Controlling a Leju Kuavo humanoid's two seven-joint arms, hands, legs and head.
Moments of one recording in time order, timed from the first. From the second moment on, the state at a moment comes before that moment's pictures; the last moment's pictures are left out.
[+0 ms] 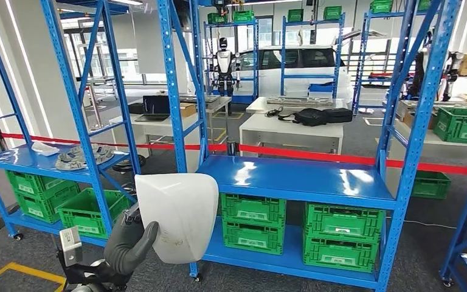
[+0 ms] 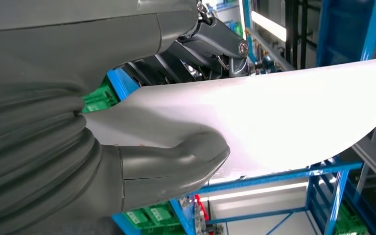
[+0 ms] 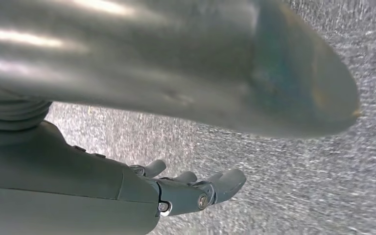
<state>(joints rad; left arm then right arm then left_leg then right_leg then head) -0.68 0.01 -0.26 -1.24 0.38 -0.51 -0.46 -0.06 0.08 -0.96 -0.18 0.93 0.16 -0.02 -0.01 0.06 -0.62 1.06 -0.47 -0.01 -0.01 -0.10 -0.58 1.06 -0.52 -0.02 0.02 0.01</state>
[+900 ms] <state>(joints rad) -0.66 0.03 -0.23 -1.24 0.34 -0.49 -0.49 -0.06 0.09 -0.96 -0.18 0.94 0.17 -0.01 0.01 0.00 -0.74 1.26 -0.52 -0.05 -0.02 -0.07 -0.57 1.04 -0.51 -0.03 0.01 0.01</state>
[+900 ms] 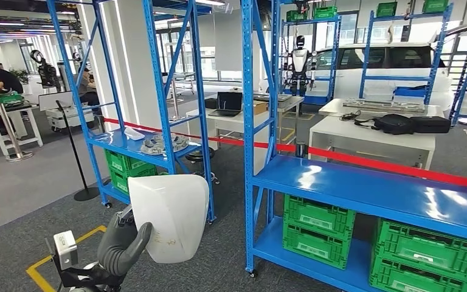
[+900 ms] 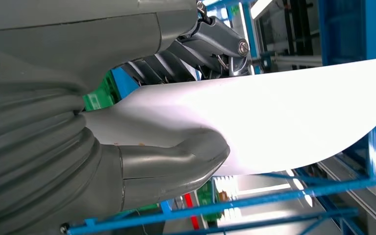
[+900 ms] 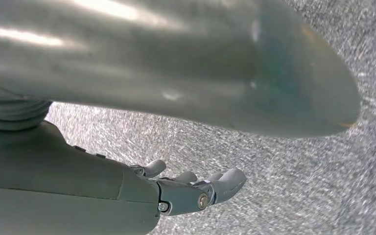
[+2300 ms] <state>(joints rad) -0.54 0.08 -0.08 -1.35 0.43 -0.52 -0.53 -0.05 0.10 -0.96 -0.18 0.98 0.17 -0.02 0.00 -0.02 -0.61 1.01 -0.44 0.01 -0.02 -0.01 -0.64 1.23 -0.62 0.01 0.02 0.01</state>
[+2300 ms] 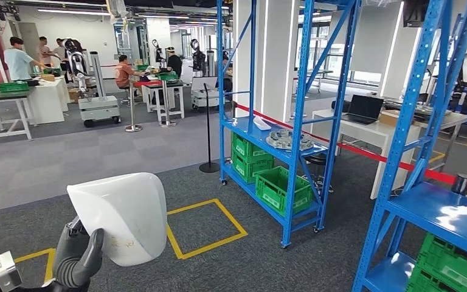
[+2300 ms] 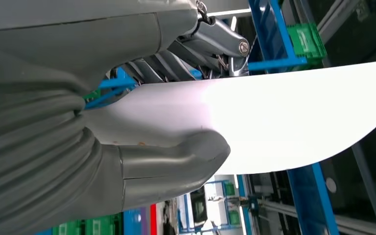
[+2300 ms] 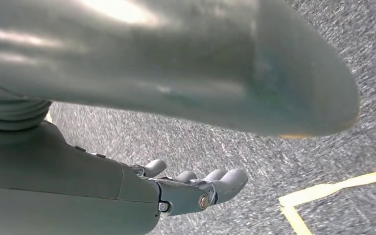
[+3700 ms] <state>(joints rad) -0.54 0.07 -0.06 -1.35 0.44 -0.52 -0.53 -0.06 0.10 -0.96 -0.18 0.98 0.18 -0.02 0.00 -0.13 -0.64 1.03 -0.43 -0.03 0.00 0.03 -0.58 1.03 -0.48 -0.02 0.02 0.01</state>
